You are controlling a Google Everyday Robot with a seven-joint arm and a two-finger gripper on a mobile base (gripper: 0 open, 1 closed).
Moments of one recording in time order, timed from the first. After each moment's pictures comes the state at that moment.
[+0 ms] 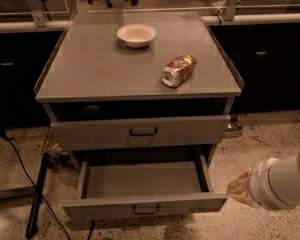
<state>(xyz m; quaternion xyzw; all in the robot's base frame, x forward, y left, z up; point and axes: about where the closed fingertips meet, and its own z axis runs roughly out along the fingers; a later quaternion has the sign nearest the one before) 0.368 -0.228 0.712 -0.50 0.84 0.03 0.21</state>
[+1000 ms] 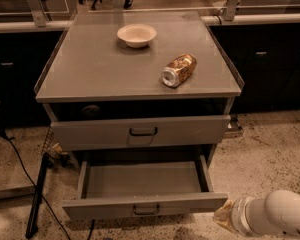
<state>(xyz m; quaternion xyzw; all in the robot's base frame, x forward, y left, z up) 0.369 -0.237 0.516 -0.48 0.85 0.08 0.22</state>
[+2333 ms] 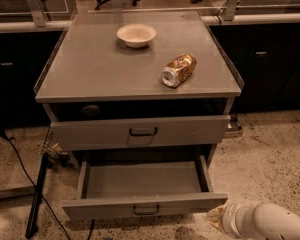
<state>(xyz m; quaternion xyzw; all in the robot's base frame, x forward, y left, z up) 0.392 -0.237 0.436 -0.46 0.84 0.08 0.27</state>
